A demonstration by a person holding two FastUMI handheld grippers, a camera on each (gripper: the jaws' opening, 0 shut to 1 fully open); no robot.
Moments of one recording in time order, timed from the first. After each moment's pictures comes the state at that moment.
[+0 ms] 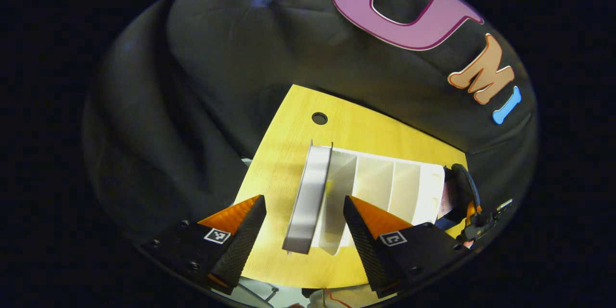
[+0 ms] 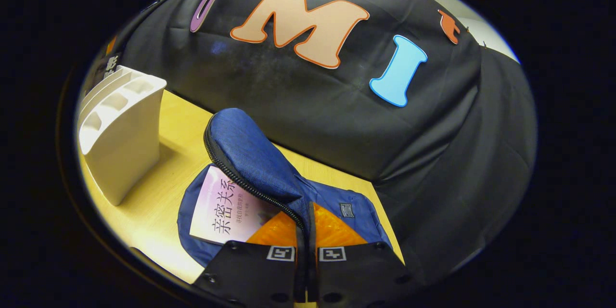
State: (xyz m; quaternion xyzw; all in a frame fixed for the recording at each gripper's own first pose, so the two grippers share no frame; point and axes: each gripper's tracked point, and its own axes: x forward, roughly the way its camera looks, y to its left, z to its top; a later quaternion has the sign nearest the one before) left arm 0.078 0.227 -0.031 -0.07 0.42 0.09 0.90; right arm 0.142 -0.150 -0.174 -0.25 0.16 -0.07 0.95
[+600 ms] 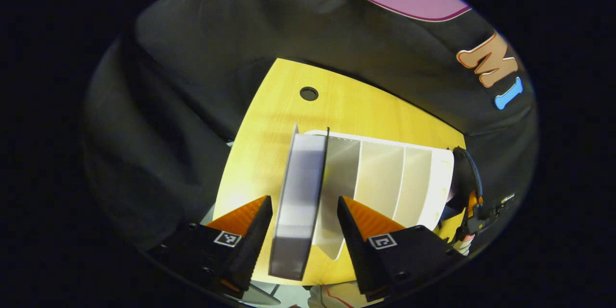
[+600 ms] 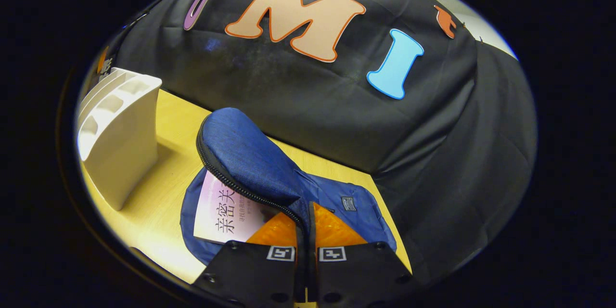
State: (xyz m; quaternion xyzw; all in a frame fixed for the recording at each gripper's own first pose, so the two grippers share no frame) left arm 0.100 0.210 -0.079 -0.06 0.49 0.06 0.86; right arm 0.139 -0.150 -0.179 -0.24 0.18 -0.09 0.95
